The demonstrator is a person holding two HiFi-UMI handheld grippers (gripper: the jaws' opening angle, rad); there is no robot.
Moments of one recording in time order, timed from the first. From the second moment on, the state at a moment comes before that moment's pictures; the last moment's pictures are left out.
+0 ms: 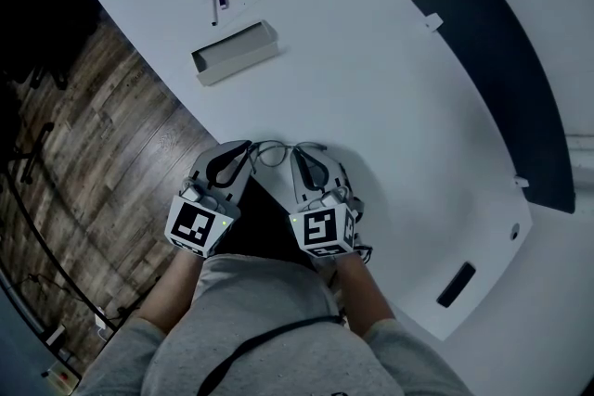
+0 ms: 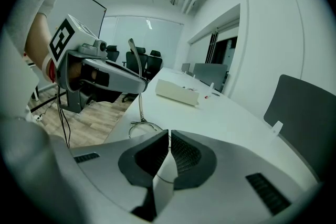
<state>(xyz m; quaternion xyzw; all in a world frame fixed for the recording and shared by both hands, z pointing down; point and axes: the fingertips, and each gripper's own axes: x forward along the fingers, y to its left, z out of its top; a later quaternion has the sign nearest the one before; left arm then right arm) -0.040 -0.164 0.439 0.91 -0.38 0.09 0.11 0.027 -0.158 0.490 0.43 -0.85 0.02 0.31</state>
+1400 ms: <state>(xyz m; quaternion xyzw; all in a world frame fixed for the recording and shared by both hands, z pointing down) -0.028 -0.160 0.435 0.93 -0.36 0.12 0.05 0.089 -0.156 0.498 0.51 -0.82 0.19 0.20</state>
